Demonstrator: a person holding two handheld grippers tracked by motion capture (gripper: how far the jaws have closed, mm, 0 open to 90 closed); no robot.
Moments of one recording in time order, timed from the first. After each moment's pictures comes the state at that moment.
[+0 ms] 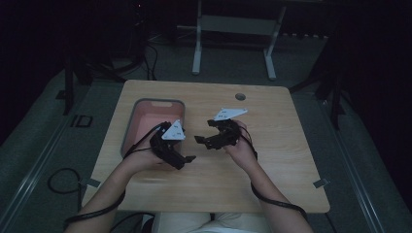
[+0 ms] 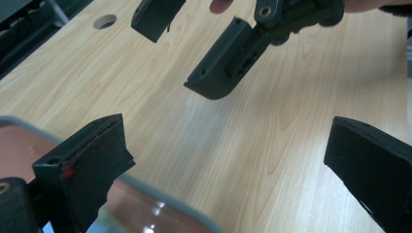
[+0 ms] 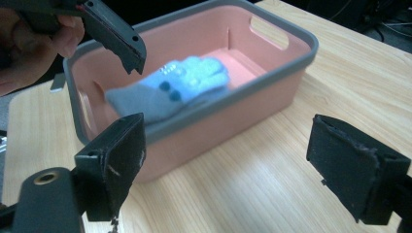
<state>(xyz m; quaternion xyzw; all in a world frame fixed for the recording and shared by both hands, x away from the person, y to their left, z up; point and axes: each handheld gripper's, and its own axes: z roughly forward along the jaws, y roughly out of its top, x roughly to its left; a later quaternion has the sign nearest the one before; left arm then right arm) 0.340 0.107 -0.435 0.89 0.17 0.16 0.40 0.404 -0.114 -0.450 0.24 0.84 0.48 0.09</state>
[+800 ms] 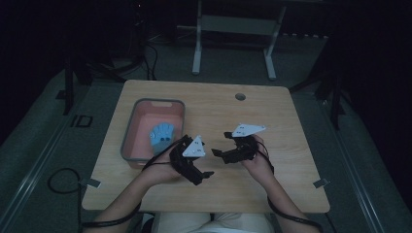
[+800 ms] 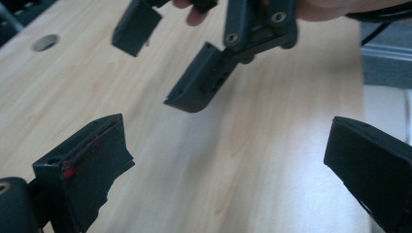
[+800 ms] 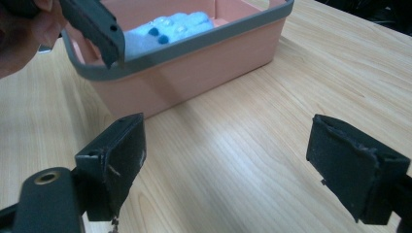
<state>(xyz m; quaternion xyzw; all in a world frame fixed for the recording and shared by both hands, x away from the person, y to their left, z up) 0.313 0.051 -0.458 0.89 0.12 0.13 0.41 0.374 -0.171 -0.479 0.24 0.84 0.47 0.11</state>
